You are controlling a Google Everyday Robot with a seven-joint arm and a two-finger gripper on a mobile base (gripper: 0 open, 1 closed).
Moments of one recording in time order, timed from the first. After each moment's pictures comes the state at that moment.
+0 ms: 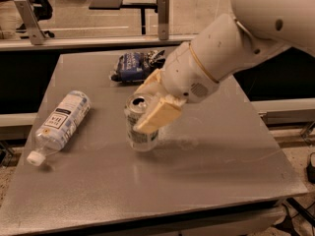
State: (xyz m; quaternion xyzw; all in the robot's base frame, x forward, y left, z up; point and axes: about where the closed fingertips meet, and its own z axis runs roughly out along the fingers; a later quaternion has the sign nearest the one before) arm 0.436 0.016 0.935 -0.70 0.61 0.23 0.30
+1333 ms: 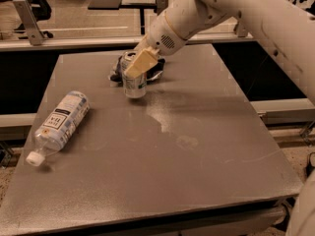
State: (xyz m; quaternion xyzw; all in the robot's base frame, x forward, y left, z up) arm 0.621 0.043 0.930 -0.62 0.69 0.22 0.32
